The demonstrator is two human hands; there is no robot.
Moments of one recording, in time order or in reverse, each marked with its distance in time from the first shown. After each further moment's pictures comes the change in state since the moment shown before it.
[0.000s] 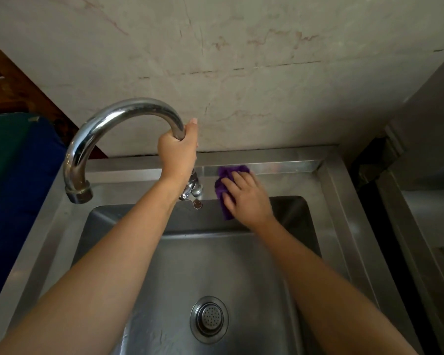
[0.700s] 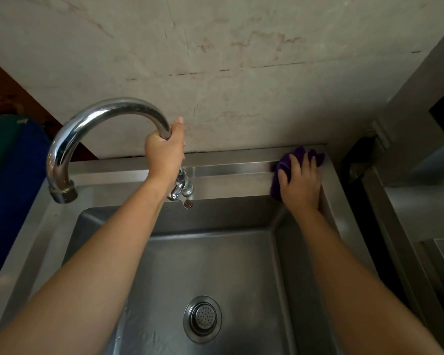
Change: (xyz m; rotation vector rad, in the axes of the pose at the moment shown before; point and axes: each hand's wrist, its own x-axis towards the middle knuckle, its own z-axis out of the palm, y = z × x) left_hand 0.000 0.006 0.003 -0.024 0.054 -0.038; right_hand -0.018 0.100 -0.039 0.065 0.133 0.592
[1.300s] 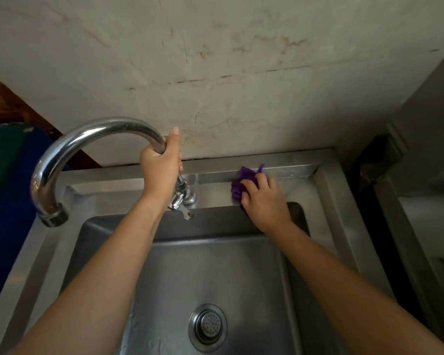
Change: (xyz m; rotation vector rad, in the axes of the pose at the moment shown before) left_hand -0.003 -0.001 -0.008 -0.014 -0.047 0.051; right_hand -0.030 -0.063 0.011 -0.069 -0.189 -0.414
